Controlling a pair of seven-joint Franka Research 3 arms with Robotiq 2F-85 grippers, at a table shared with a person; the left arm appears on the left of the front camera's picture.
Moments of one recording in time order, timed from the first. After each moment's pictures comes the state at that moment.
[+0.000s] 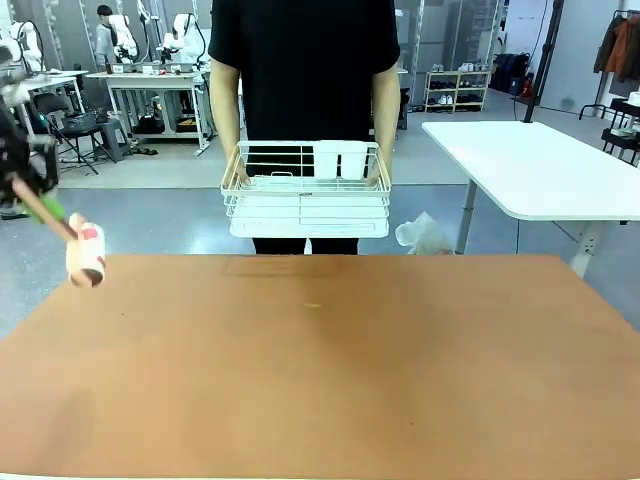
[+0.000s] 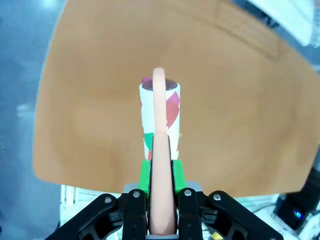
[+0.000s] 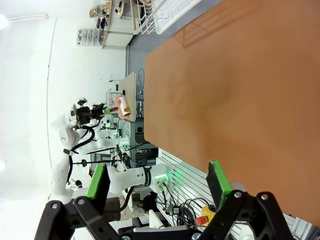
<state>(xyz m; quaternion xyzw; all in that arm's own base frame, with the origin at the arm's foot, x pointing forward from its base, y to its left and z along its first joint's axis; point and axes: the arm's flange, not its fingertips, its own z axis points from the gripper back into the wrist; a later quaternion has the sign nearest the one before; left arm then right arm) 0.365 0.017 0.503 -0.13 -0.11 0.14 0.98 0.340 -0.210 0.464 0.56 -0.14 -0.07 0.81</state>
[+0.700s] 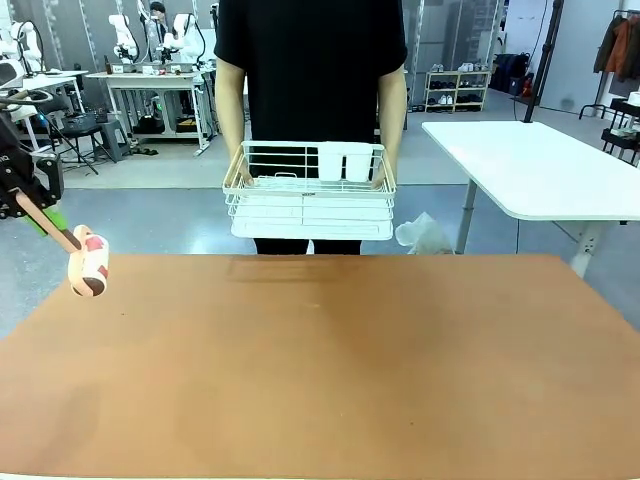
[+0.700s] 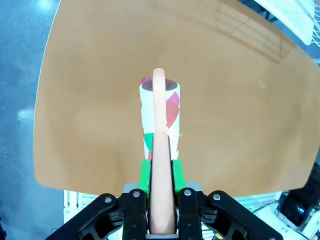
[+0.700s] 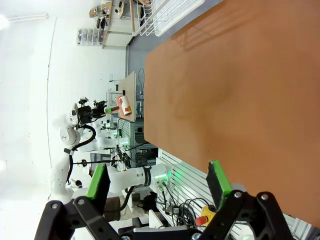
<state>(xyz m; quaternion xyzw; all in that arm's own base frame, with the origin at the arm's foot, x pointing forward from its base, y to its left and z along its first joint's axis) 0.369 0.020 0.503 -0.13 -0.11 0.13 0.98 0.340 -0.210 0.464 0.56 -0.14 -0.07 0.81</state>
